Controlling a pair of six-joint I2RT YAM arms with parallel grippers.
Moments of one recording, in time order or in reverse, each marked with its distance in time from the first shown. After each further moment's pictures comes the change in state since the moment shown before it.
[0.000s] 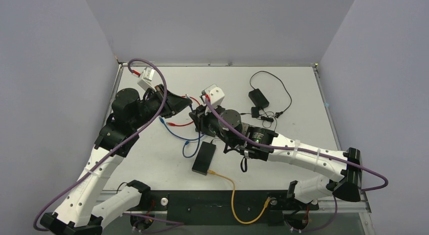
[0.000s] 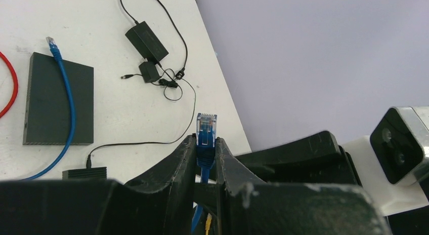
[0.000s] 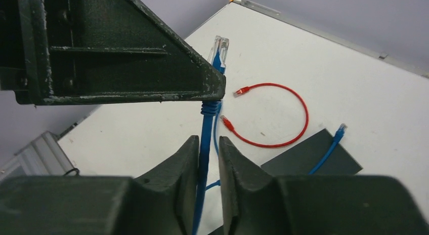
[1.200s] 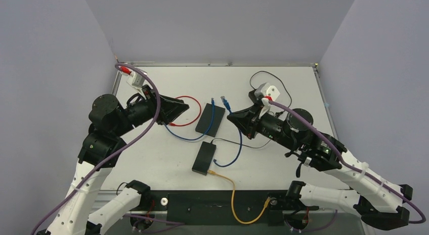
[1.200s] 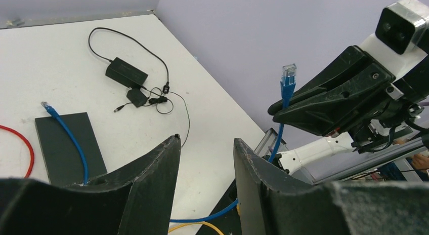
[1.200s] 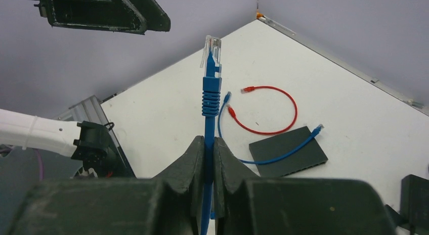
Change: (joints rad) left arm 0.028 -0.092 0.090 -0.014 0.182 0.250; right arm -0.152 -0.426 -0.031 -0.310 -0.341 -0.055
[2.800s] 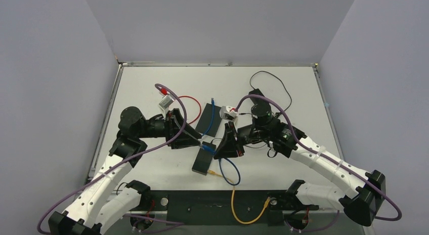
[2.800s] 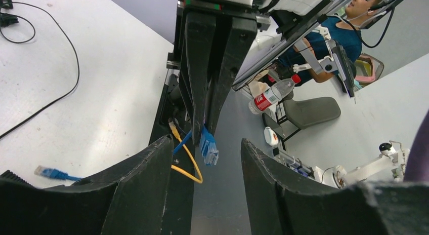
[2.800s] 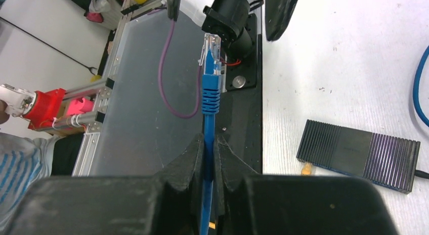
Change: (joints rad) left arm -0.002 0.011 -0.478 0.567 0.608 -0.227; right arm -0.224 0.179 -0.251 0.082 -1.016 0.044
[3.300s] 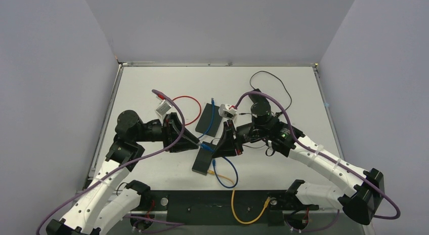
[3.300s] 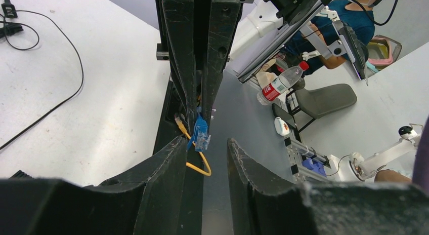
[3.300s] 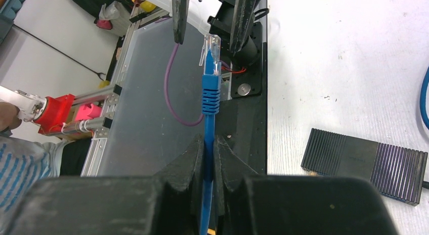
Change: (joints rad) left arm -0.001 -0.069 -0.011 -0.061 0.024 0.095; right arm -0.005 0.018 0.000 0.077 -0.024 0.064
